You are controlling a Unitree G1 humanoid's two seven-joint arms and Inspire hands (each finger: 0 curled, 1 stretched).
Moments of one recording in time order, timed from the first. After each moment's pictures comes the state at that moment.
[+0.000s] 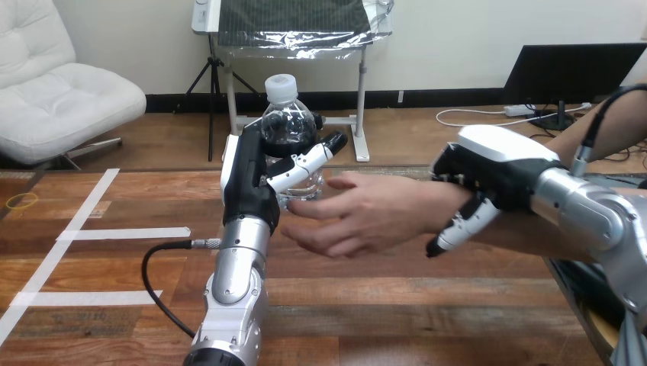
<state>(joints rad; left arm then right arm) -0.55 -0.08 0.09 0.86 -0.03 -0.49 0.00 -0.55 -0.63 0.26 0.35 -0.56 -0.13 0.45</state>
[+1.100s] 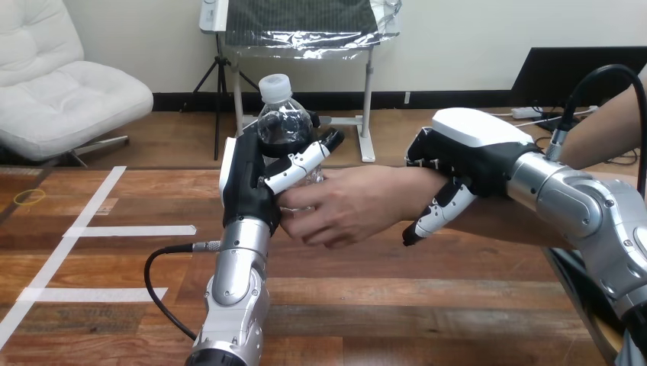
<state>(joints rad) -0.55 -0.09 0.10 0.87 -0.07 -0.50 0.00 -0.60 -0.59 0.28 0.34 -0.59 -0.14 0.45</state>
